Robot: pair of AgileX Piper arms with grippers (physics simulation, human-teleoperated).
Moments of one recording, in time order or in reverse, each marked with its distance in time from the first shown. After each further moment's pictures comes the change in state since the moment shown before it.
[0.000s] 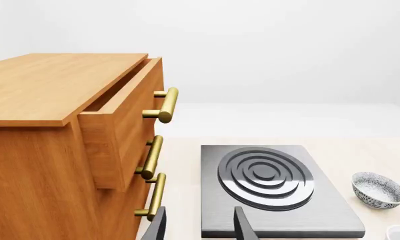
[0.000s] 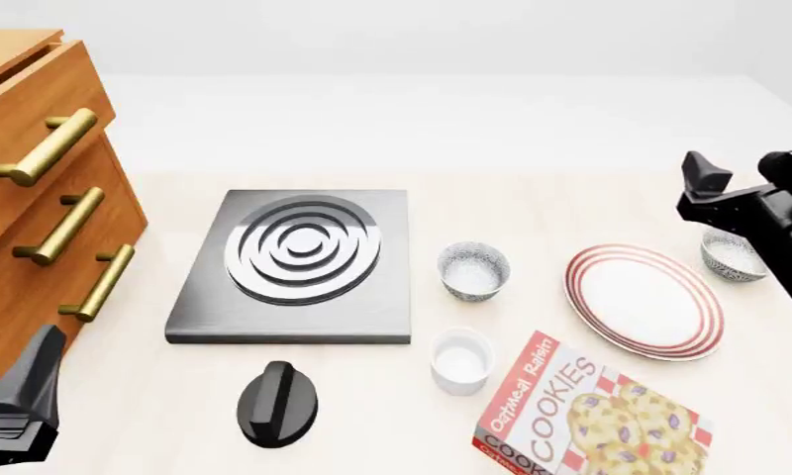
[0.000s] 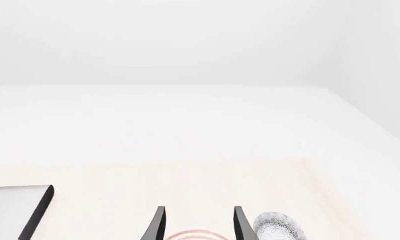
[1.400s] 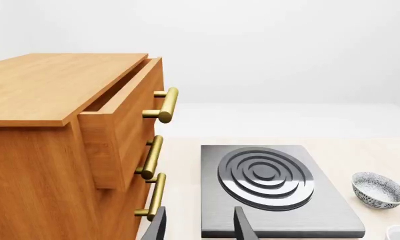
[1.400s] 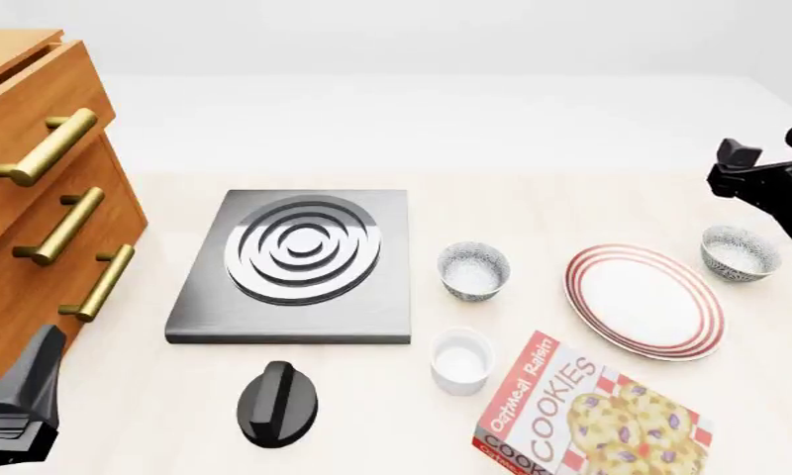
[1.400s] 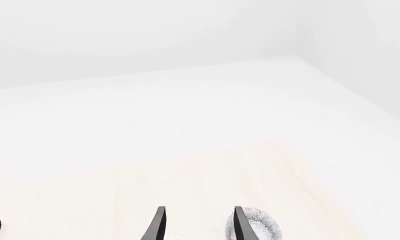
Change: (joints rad) left arm 0.000 0.000 0.000 0.000 0.000; right arm -0.140 0.180 -0.170 0.069 0.061
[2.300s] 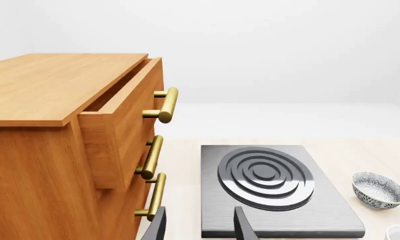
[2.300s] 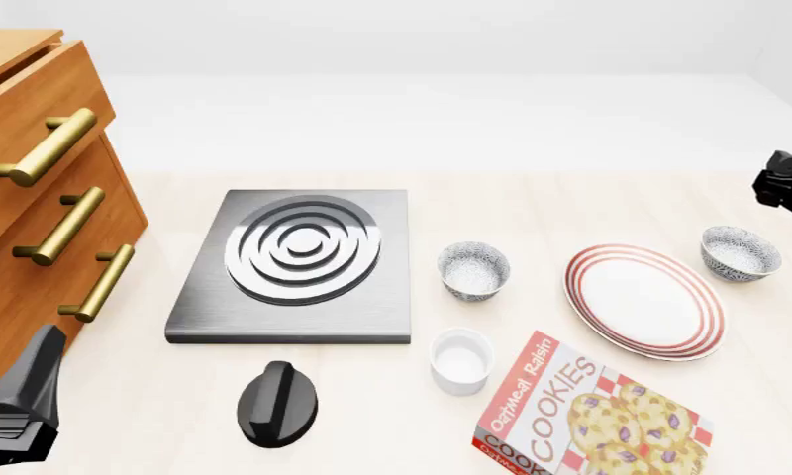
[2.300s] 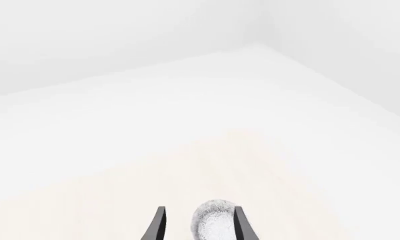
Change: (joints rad) left arm 0.000 0.000 0.000 0.000 0.000; right arm -0.135 0.034 -0.005 -0.002 0.036
